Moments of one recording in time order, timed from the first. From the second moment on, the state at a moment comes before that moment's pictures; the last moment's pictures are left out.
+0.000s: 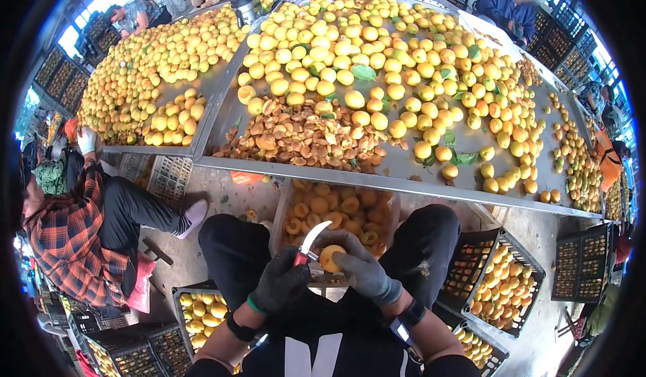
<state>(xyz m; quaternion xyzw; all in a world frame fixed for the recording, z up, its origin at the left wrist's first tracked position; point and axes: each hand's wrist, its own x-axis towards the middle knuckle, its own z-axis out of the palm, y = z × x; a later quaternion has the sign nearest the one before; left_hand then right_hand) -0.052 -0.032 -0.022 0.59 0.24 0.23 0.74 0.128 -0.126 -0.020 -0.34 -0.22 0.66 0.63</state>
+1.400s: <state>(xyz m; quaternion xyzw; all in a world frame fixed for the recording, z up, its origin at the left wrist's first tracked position) -0.047 -0.068 -0.023 0.81 0.34 0.14 0.47 0.108 -0.145 -0.001 -0.52 -0.24 0.61 0.55</state>
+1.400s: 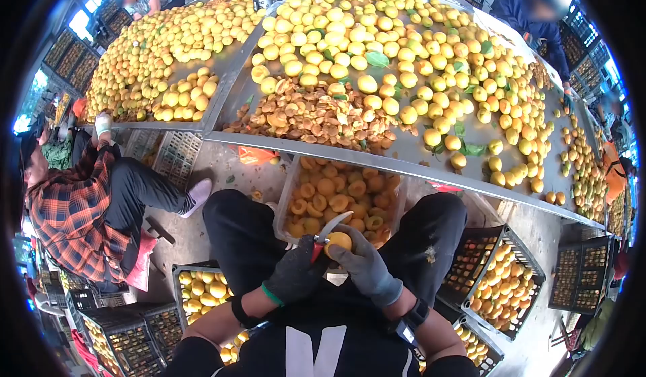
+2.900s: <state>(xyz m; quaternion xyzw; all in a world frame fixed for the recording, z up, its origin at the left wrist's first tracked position) -0.064 -0.065 0.000 0.92 0.25 0.25 0.16 0.098 -0.149 0.031 -0.34 -0.24 0.52 0.74</state>
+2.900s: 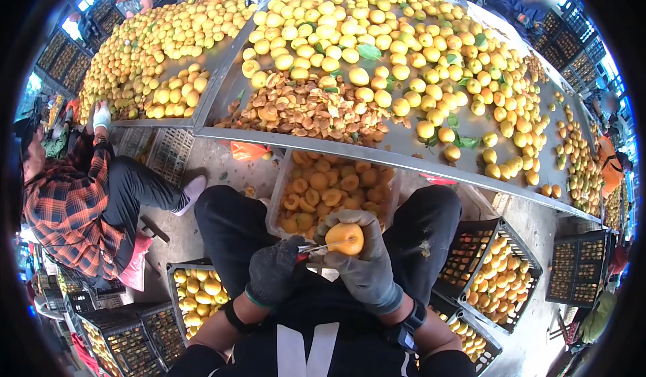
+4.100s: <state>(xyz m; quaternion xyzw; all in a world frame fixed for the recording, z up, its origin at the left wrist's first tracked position) -0.034 -0.057 0.006 0.86 0.22 0.18 0.43 0.100 -0.149 0.010 -0.32 -0.20 0.52 0.77</state>
